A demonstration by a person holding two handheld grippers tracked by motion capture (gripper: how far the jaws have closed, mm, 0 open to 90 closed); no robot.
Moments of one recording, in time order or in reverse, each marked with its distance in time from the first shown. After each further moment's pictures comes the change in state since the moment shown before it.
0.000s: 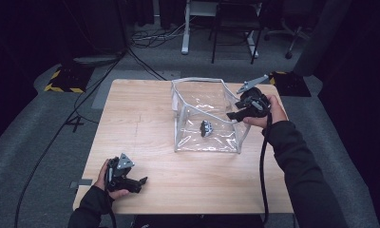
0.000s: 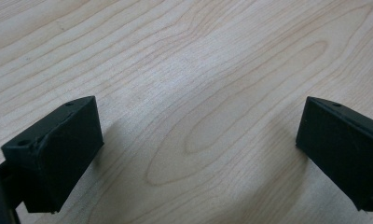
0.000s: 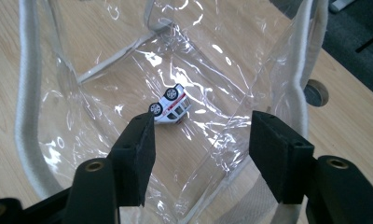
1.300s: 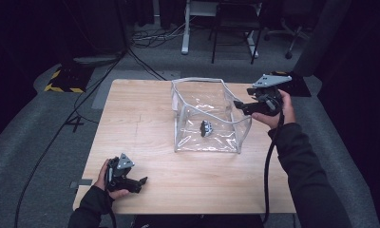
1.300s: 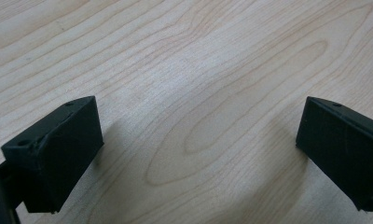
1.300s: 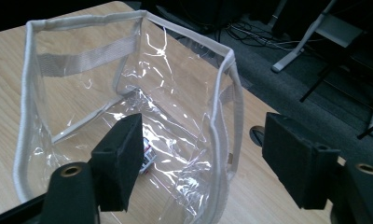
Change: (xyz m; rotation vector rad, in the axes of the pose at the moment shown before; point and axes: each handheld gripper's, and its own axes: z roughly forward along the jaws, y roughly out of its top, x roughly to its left) left arm 0.001 0.000 0.000 0.000 0.007 0.015; right arm -0.006 -0.011 -0.034 -0.262 -0.153 0.052
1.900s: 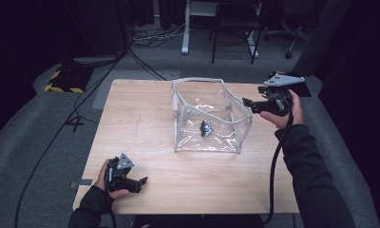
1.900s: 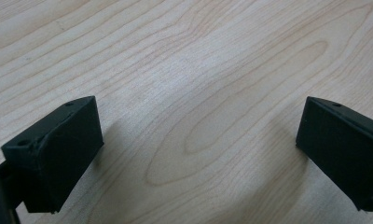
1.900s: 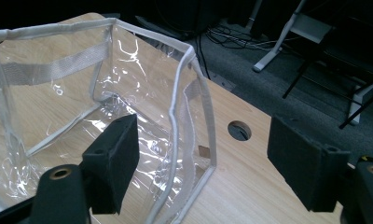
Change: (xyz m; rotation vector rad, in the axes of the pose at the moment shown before) left arm 0.000 0.000 0.000 0.000 -0.003 -0.002; right arm -0.018 -0.012 -0.014 -0.035 -0.069 0.062
